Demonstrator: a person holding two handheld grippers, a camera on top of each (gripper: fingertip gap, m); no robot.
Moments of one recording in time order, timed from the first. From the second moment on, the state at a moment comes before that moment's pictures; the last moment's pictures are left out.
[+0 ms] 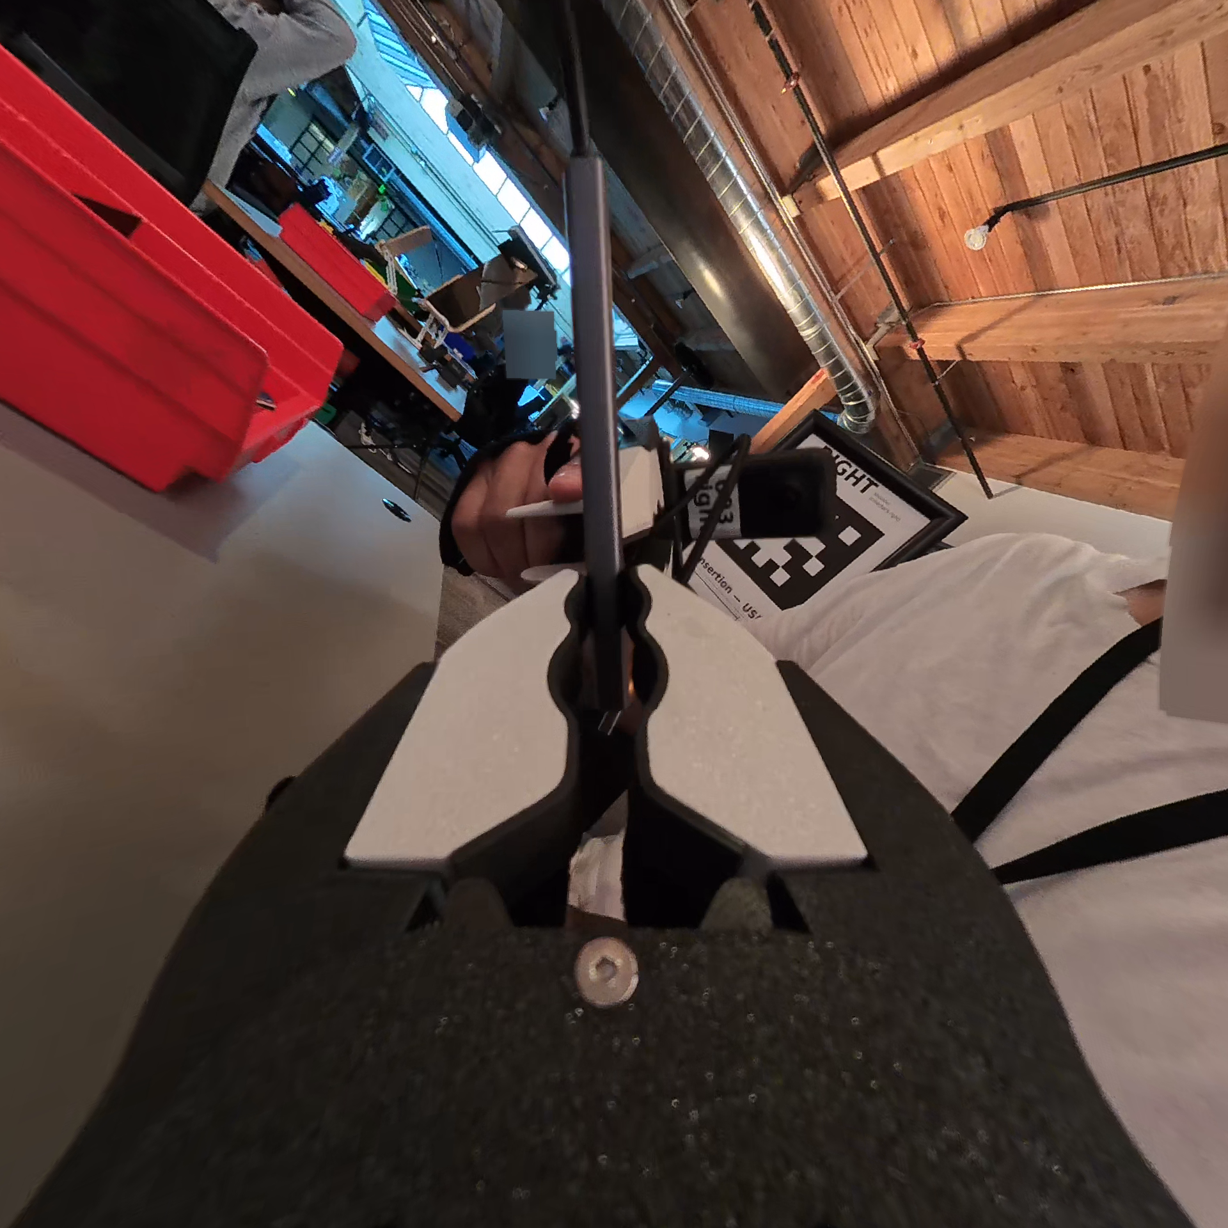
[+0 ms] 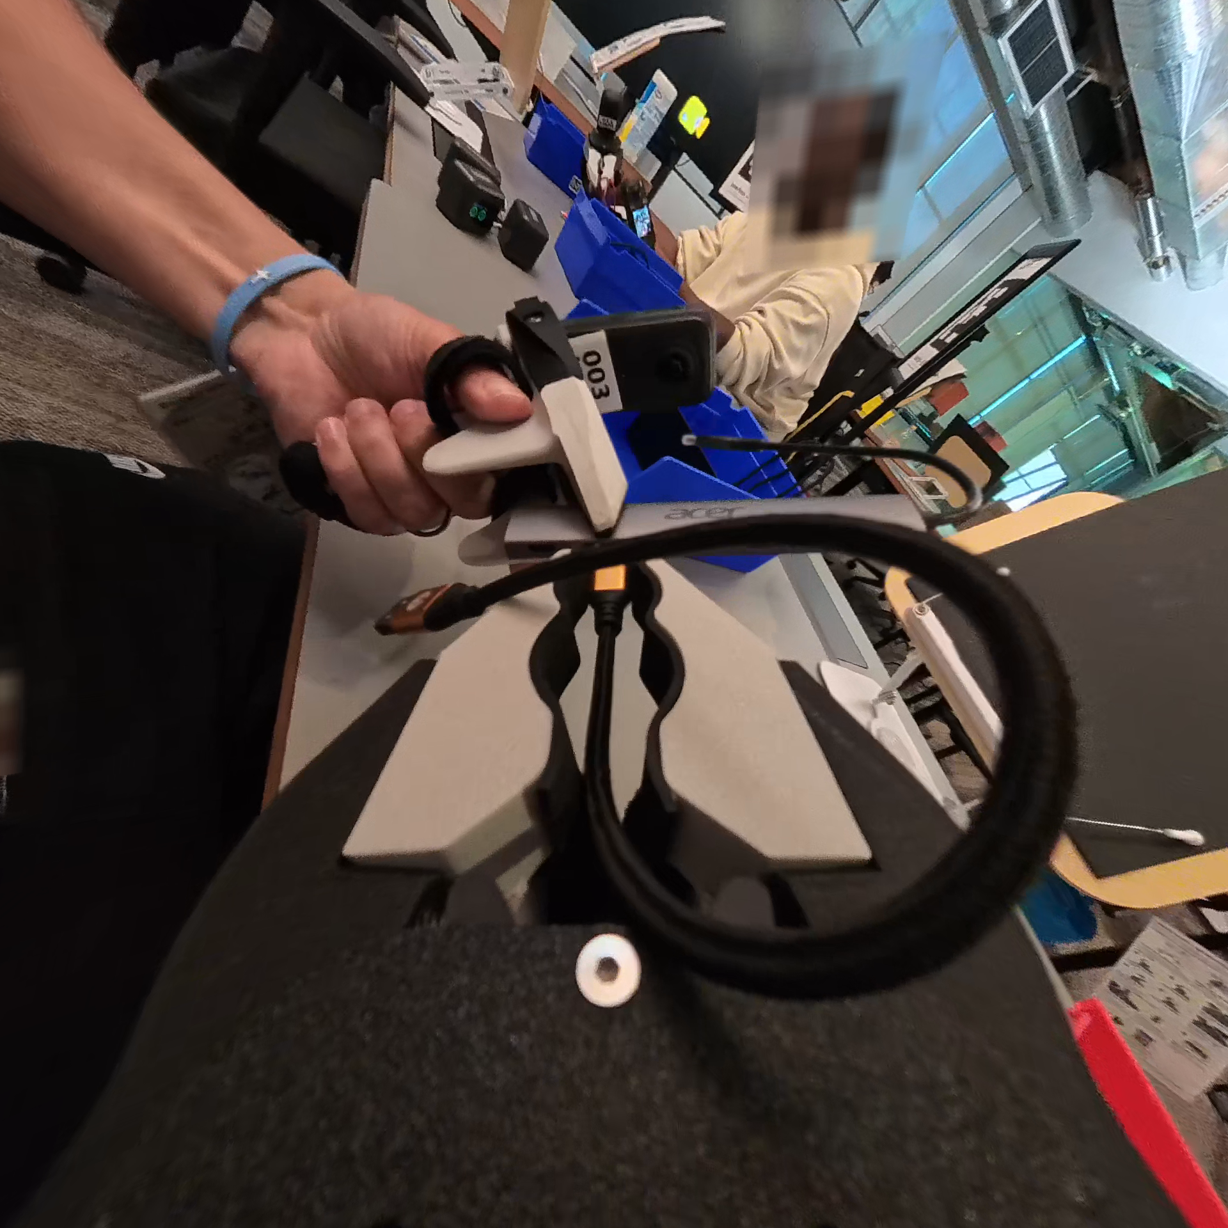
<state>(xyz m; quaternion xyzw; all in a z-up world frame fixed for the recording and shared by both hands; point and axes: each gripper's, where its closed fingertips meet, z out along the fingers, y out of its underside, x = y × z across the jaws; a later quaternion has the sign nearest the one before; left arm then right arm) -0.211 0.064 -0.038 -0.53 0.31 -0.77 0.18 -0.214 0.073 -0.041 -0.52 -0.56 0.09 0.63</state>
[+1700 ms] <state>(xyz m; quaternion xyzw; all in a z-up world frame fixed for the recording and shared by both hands) -0.213 0.080 -0.073 -0.60 0.37 -0.67 0.25 -0.173 0.120 -0.020 -0.71 -0.36 0.38 0.47</state>
